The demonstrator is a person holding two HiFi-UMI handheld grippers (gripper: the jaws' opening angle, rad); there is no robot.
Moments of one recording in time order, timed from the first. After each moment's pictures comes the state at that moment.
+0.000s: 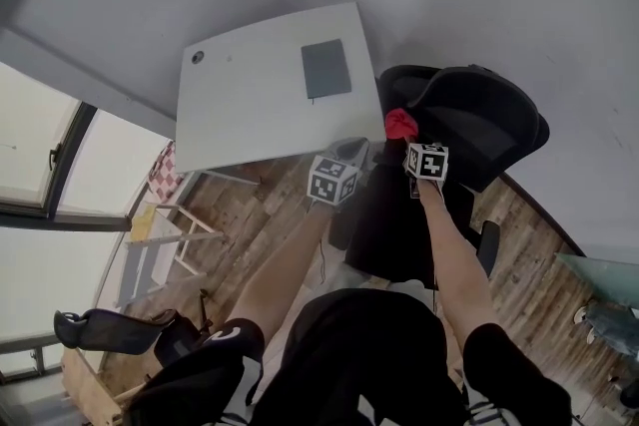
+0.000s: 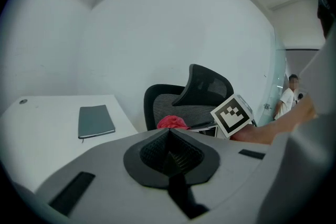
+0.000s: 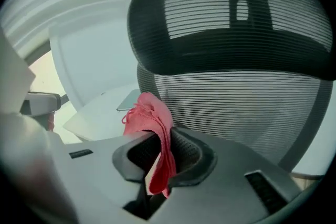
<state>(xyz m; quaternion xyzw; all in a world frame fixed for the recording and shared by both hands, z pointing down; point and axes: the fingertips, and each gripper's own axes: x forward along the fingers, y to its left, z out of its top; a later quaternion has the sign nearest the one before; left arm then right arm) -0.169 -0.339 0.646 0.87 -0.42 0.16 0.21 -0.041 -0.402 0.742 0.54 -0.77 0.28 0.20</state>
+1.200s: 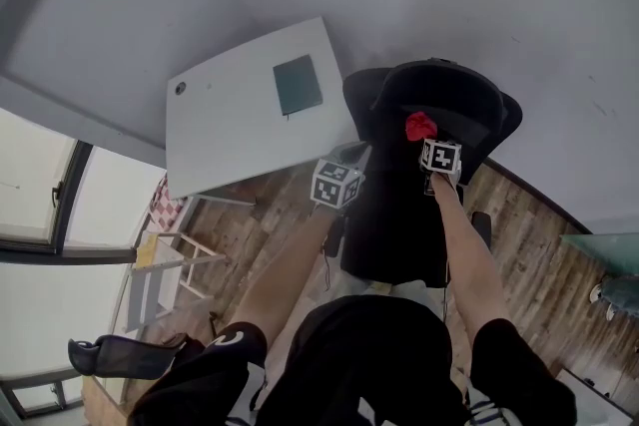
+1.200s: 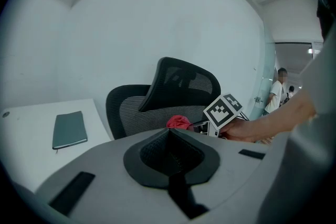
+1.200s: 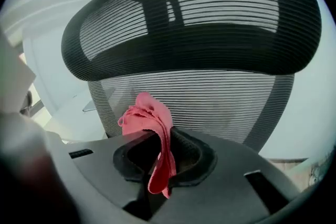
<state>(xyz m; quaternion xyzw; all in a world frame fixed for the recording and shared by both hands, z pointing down) -0.085 -0.332 0.632 0.89 -0.37 0.18 0.18 0.105 -0.393 0.742 0.64 -0.68 0.29 0.22</state>
